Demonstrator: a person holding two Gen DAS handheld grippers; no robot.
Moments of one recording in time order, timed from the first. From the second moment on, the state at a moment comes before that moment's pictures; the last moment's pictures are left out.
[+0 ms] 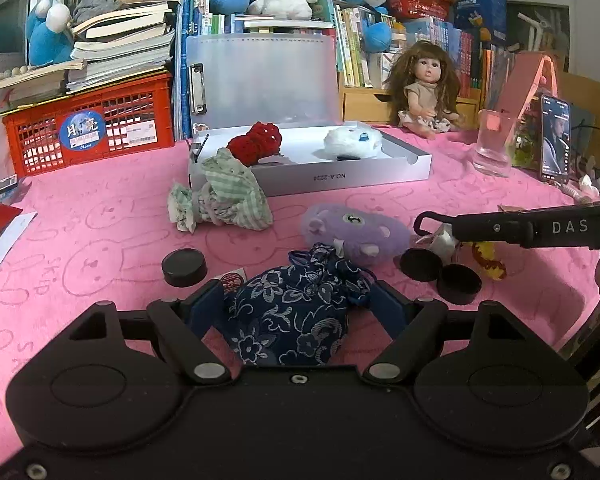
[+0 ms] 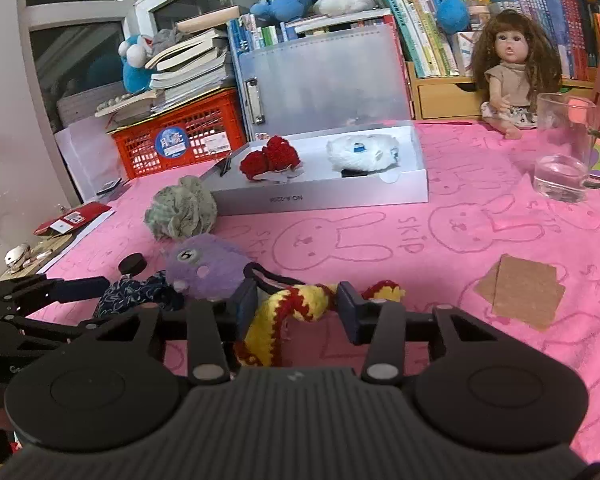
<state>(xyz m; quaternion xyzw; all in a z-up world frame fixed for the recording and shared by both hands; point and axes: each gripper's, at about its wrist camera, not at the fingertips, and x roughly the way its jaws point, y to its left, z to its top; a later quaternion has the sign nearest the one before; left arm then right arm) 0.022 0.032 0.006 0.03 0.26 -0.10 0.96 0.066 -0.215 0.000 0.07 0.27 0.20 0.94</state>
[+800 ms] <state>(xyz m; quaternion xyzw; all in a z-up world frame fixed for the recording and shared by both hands) 0.023 0.027 0.001 0.04 0.26 -0.09 0.96 0.065 -0.219 -0.009 0.02 0.24 0.10 0.96</state>
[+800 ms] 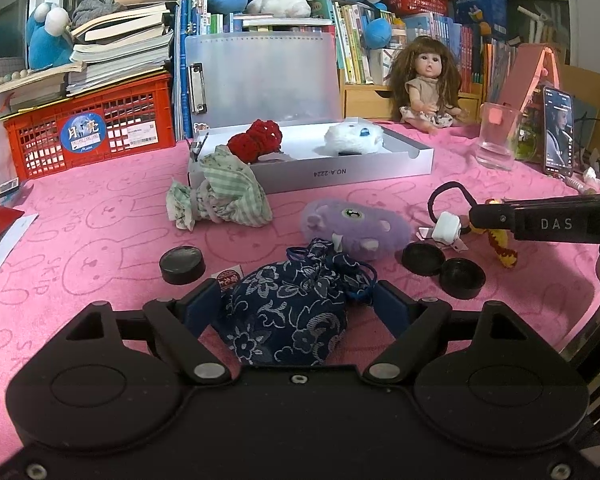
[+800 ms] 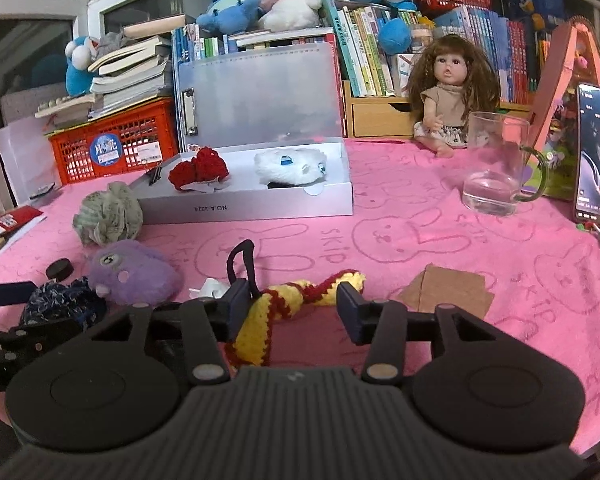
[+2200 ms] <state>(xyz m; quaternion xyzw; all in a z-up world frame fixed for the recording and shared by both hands) 0.031 0.034 0.017 0.02 0.24 -0.08 0.97 0.074 -0.218 -0.004 0.04 0.22 0.09 0.97</state>
